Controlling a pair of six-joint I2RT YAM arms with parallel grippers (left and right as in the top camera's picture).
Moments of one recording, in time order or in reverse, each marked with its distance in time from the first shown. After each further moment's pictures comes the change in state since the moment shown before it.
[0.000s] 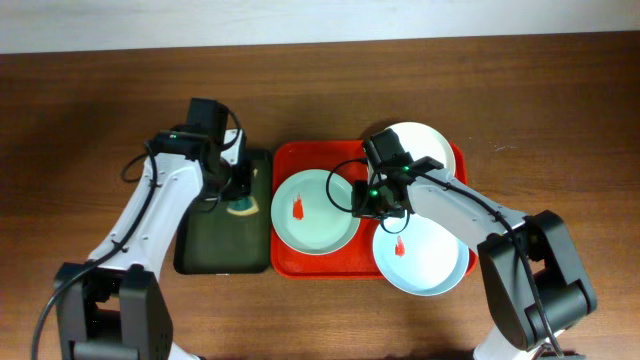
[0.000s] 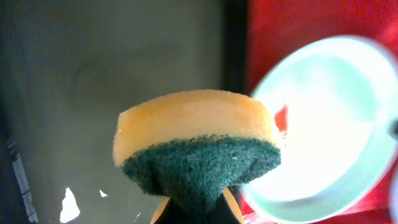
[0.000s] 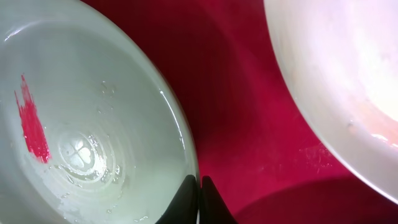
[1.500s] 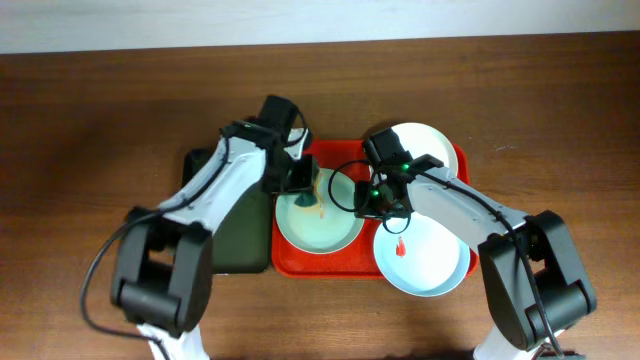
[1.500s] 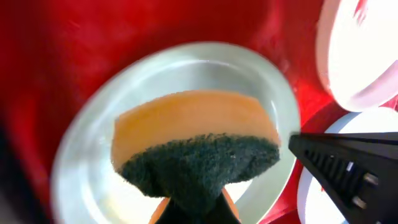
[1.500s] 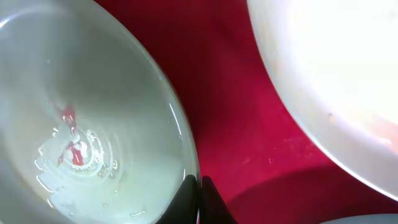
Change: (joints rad) left arm -0.216 0.224 0.138 0.097 0.179 -0.148; right arm 0.000 0.001 0.017 -0.054 0.042 0.000
